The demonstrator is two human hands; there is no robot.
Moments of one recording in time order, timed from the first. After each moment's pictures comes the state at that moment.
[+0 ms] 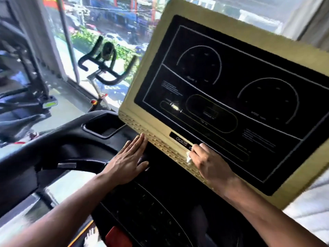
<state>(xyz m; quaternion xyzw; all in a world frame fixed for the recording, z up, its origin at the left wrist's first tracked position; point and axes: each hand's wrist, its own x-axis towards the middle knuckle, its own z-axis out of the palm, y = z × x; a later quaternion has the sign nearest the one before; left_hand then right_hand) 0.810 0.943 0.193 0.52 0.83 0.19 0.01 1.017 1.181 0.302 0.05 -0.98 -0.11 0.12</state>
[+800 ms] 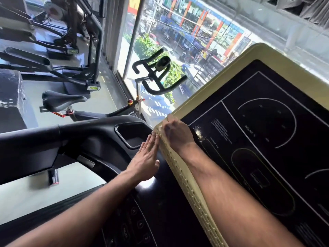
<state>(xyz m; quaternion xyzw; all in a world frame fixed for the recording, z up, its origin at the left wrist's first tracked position) 0.755 0.976 0.195 0.28 0.89 0.36 0.08 0.726 1.103 0.322 0.14 -0.98 -0.12 0.10</state>
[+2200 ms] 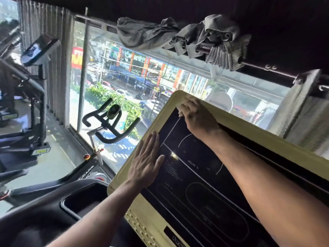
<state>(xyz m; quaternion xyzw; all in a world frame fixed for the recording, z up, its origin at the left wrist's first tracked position) 0.672 1.100 0.333 0.41 0.81 0.35 -0.21 0.734 1.264 0.541 0.03 -0.93 -0.22 0.29</state>
